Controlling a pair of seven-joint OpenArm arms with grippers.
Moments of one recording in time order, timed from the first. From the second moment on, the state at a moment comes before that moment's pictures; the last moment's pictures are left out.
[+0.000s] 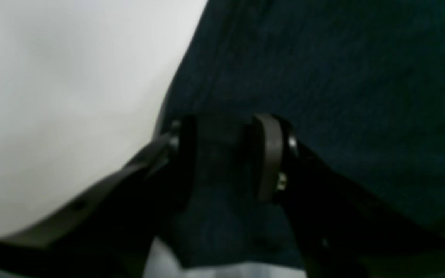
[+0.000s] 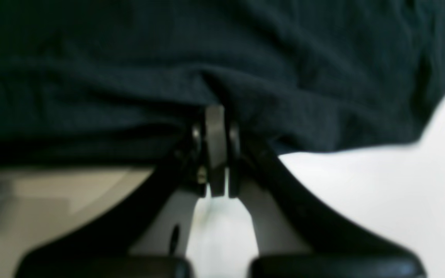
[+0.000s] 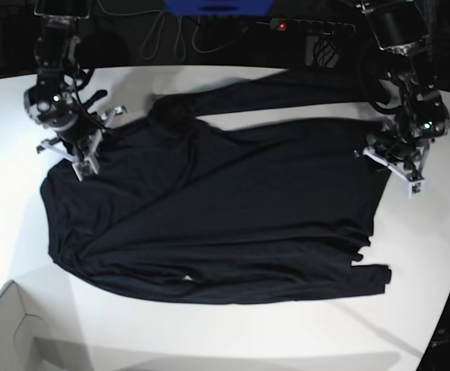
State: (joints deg) left arm 3.2 -10.3 -23.9 86.1 -15.4 -15.4 49.7; right arm -13.8 6.3 17.5 95.6 -8.3 33.0 -40.2
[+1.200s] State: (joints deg) left arm 38.2 -10.1 -23.6 116.4 -20.6 -15.6 55.4; right arm -23.0 1.6 19.7 112.9 -9.3 33.5 -42.8
